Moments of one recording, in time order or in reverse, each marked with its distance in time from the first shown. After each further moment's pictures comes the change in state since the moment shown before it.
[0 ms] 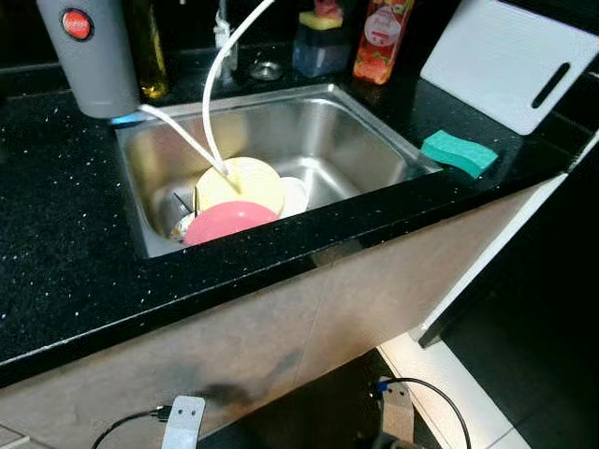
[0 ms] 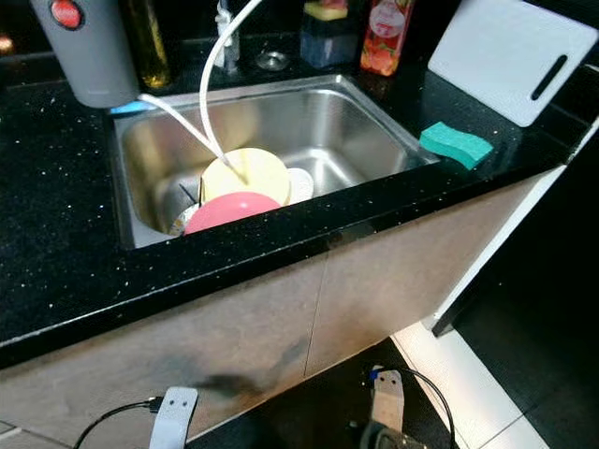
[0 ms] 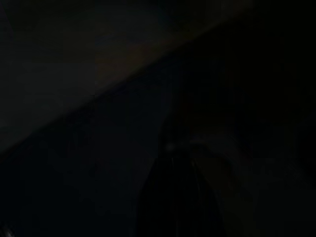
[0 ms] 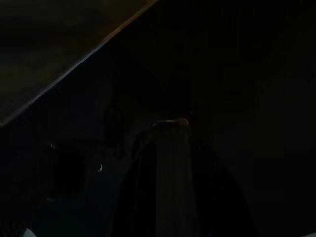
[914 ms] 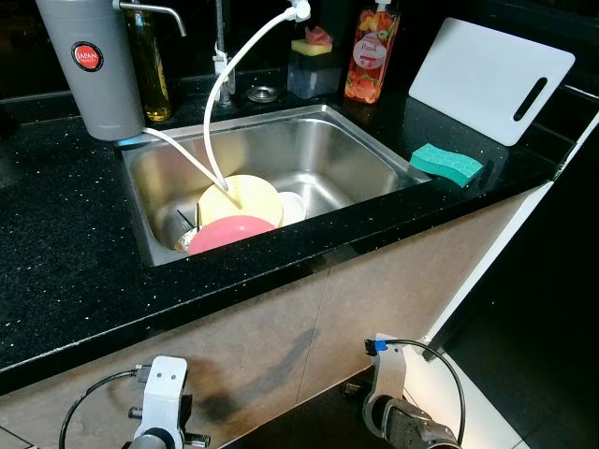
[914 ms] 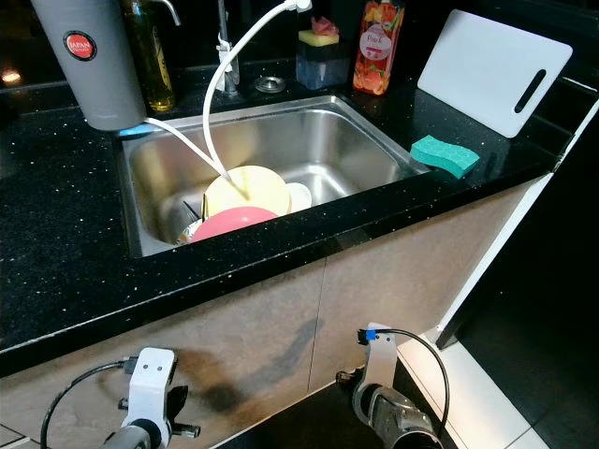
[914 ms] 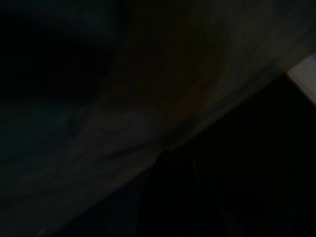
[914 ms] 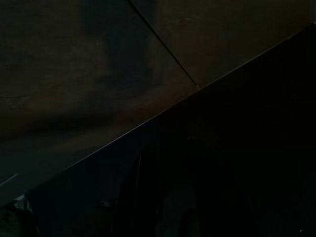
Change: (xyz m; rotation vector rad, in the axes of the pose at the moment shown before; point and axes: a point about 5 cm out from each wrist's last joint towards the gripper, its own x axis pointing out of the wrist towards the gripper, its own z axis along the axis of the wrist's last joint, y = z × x) left arm -0.034 0.011 0.053 0.071 -0.349 -0.096; right arm -0.007 0.018 0.061 0.039 -0.234 0.177
